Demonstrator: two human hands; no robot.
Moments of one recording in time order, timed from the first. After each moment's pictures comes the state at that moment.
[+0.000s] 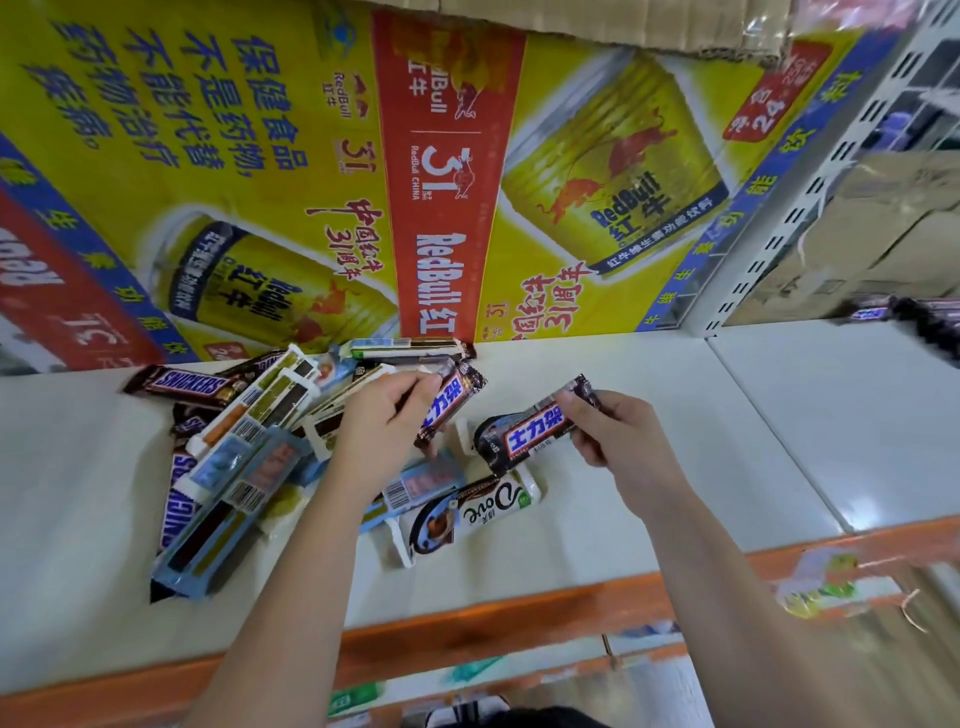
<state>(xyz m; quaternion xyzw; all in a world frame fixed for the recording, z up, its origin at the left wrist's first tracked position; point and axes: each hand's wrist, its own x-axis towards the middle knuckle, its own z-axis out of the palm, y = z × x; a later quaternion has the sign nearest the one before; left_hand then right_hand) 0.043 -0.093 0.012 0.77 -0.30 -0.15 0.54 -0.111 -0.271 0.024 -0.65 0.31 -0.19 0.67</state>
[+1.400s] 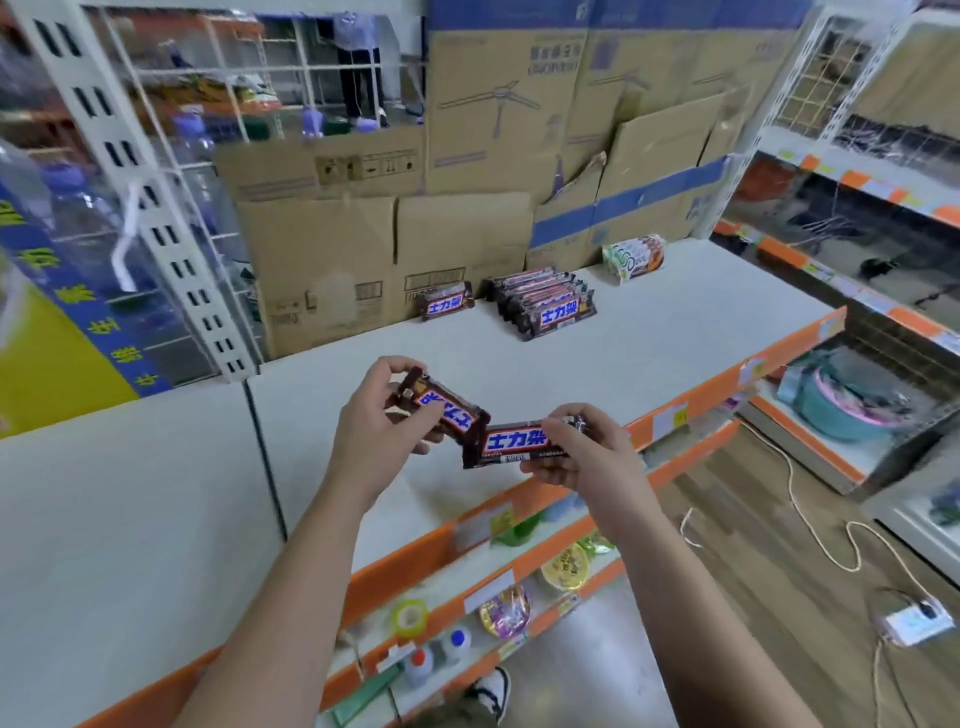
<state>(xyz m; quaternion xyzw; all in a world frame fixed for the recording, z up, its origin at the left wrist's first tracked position) -0.277 -0.530 0.020 0.67 -0.36 -0.28 0.59 -0.470 -0.619 0.026 -0.51 0.41 -0.32 0.69</state>
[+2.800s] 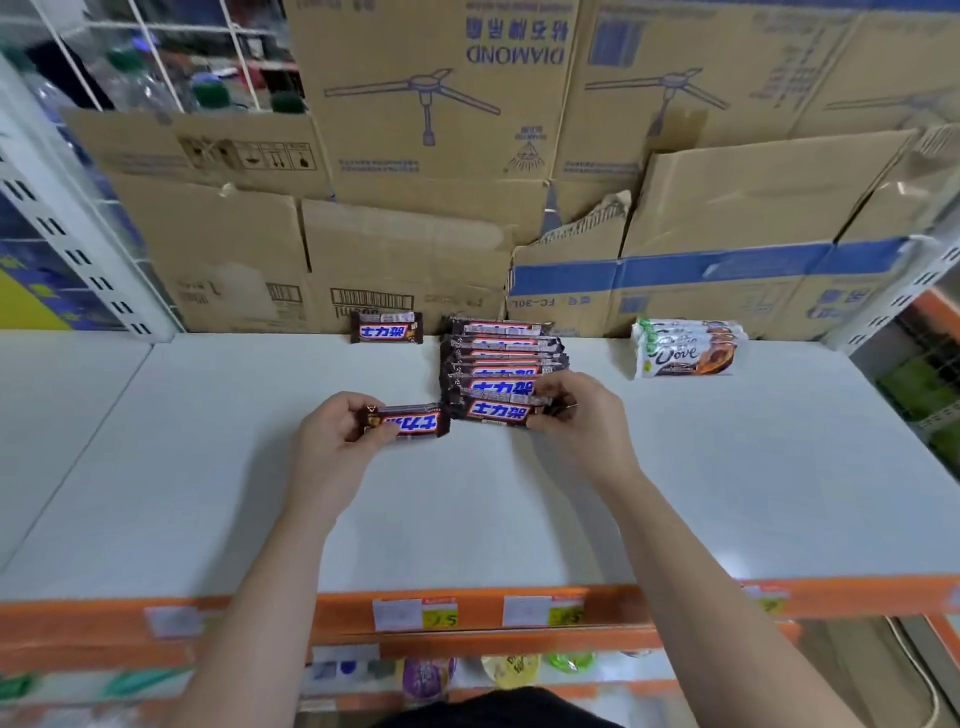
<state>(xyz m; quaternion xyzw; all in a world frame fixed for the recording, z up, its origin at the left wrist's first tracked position) -0.360 -0.713 -0.018 0.76 -0.12 -0.10 0.63 -0.460 -0.946 -0.020 -0.87 0.20 -0.20 0.39</state>
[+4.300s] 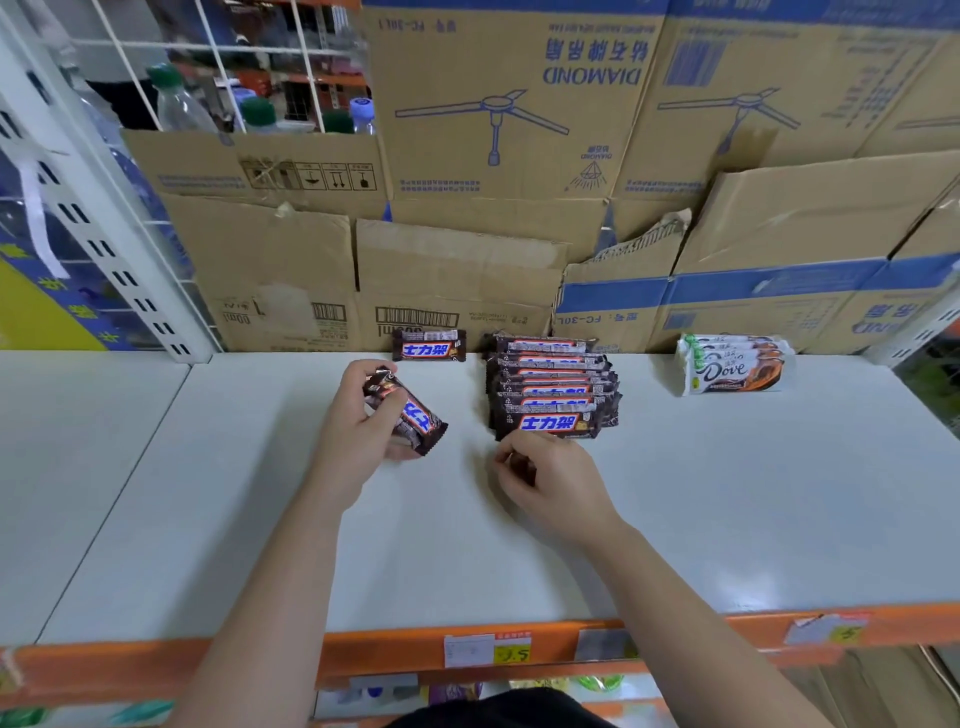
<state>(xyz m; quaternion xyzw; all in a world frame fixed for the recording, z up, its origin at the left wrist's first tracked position) -0.309 -0.700 0.002 0.71 -0.10 -0.18 0.68 -0.440 -0.866 -0.030 -0.94 0.09 -0.14 0.31</state>
